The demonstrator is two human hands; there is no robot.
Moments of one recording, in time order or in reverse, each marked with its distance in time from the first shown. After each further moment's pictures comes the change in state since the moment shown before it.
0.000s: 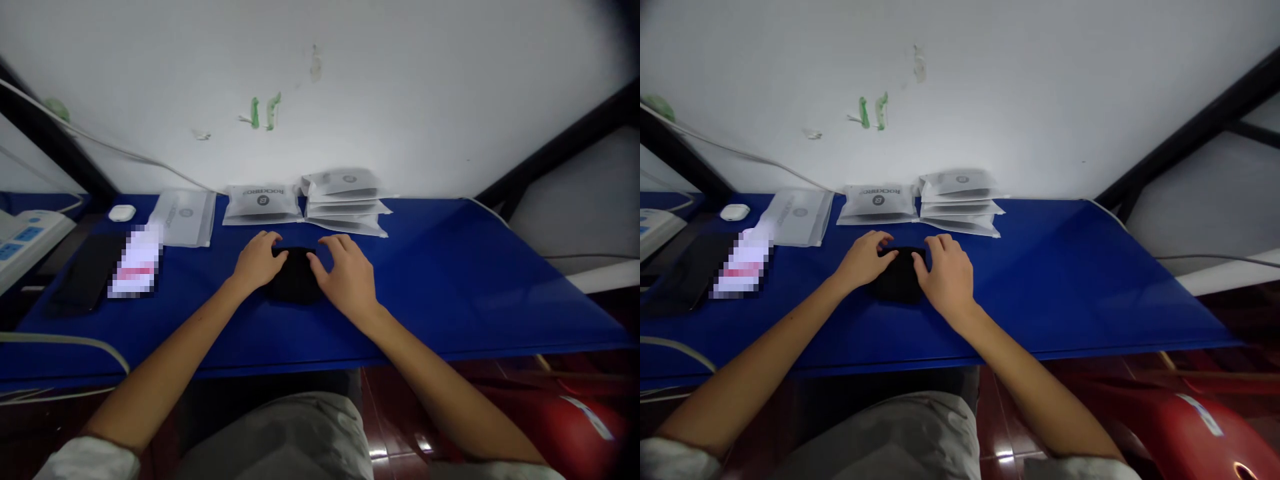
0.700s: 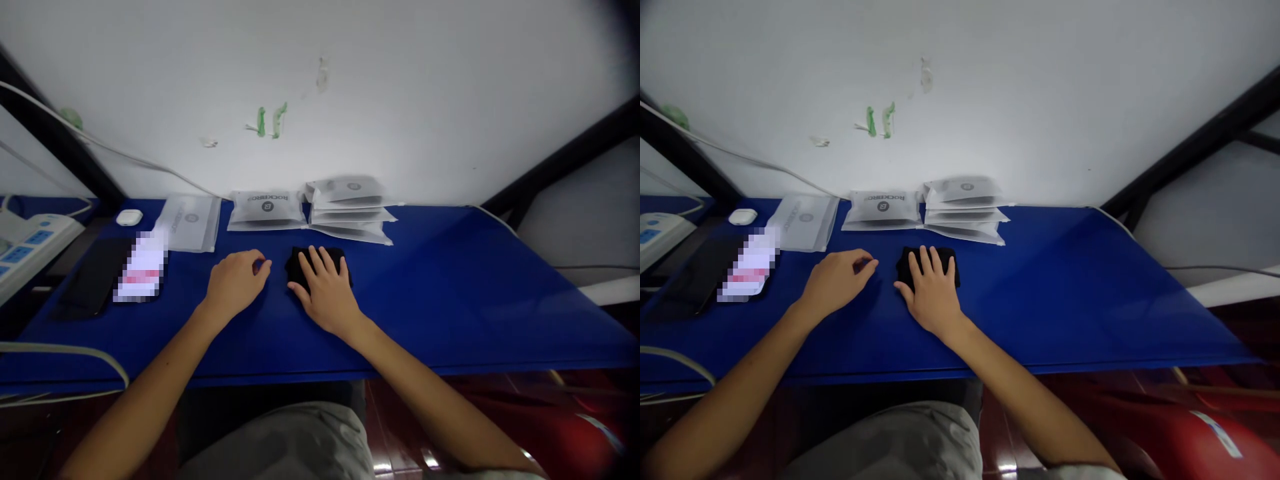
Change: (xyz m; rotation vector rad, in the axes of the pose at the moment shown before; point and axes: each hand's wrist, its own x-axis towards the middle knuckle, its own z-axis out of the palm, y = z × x) left_hand -0.040 0.000 -0.038 0.215 0.040 -0.107; right_hand -0.013 -0.007 0.022 -0.160 -0.249 -0.194
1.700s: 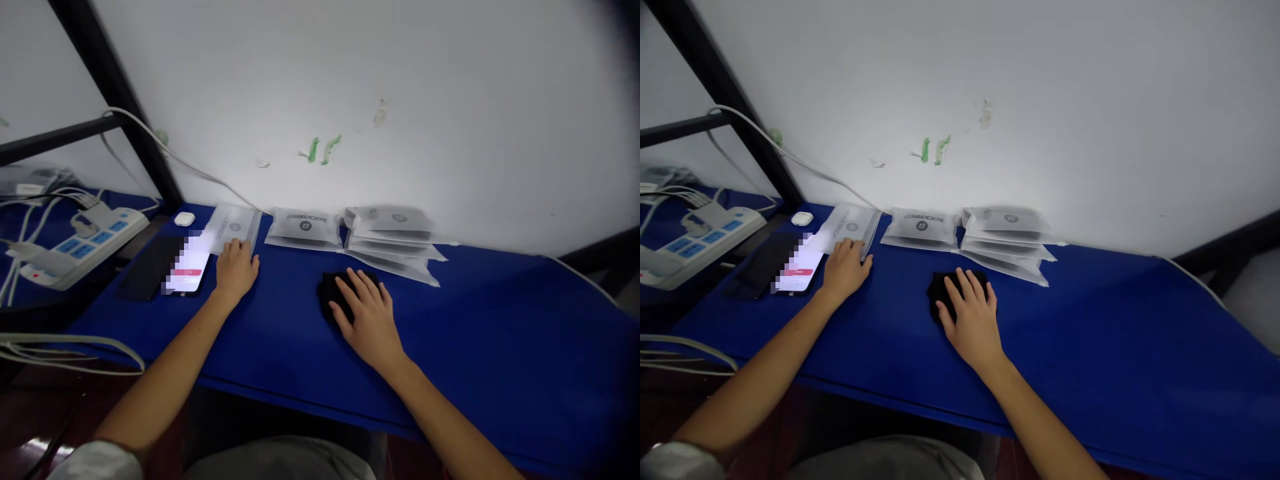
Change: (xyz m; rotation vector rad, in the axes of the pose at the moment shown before) left_hand 0.027 -0.071 0.007 0.317 0.254 -0.168; right_hand 0.004 0.029 0.018 0.028 0.215 -0.127
